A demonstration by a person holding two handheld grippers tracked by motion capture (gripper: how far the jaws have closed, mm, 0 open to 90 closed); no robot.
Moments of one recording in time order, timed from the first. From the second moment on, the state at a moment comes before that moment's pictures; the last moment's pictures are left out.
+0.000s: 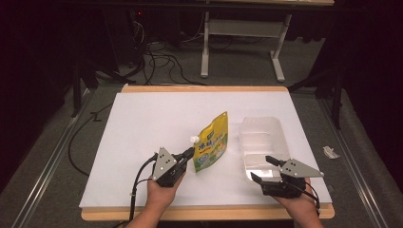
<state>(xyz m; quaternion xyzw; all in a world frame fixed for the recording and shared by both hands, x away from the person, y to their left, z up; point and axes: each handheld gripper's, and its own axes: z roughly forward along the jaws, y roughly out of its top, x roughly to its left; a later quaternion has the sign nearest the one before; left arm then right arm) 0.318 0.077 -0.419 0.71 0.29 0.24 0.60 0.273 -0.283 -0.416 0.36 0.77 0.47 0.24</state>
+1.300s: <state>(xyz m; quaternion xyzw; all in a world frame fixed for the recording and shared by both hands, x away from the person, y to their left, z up) 0.320 0.094 -0.418 0.71 0.28 0.24 0.60 0.383 -0.210 -0.373 0.29 0.80 0.50 0.17</state>
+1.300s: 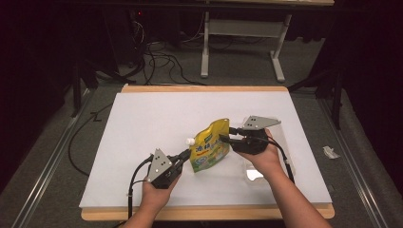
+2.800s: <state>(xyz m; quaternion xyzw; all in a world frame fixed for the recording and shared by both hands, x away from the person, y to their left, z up) 0.322 0.114 -0.416 0.71 0.31 0.22 0.59 0.306 -0.181 -0.403 0.31 0.79 0.51 0.14</state>
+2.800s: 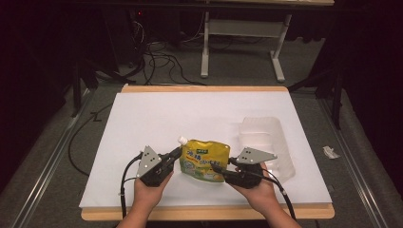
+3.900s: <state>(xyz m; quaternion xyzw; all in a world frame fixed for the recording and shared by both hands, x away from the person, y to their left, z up) 0.319 0.128 -0.427 0.75 0.33 0.22 0.54 0.302 -0.164 -0.413 0.31 0.79 0.51 0.14</state>
